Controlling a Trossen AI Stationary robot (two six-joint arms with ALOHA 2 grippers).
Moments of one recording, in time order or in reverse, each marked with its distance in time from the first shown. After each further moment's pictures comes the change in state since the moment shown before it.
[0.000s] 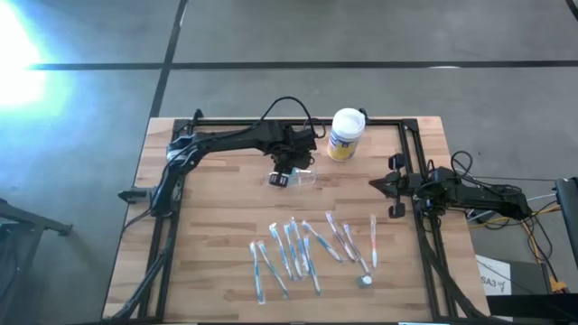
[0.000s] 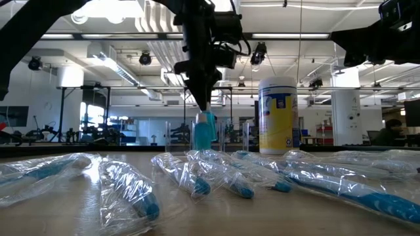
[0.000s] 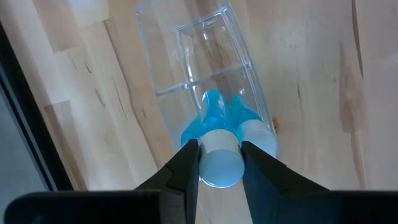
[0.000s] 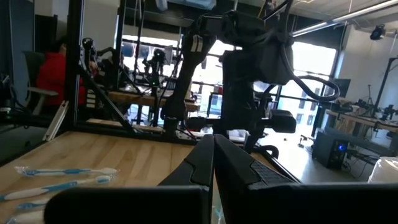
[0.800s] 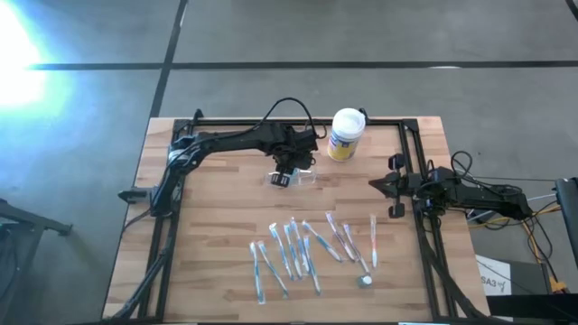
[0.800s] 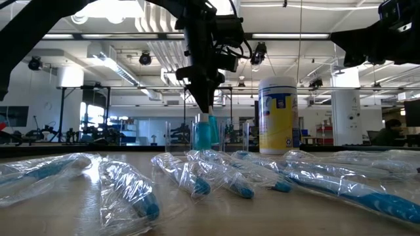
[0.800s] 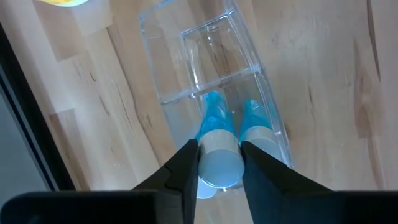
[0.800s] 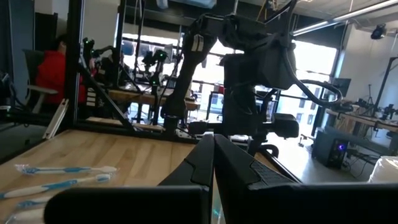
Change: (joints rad) left arm 0.000 0.028 -0.014 0.043 -0.008 0.033; right arm 0.000 0.006 0.000 0.000 0.000 -0.003
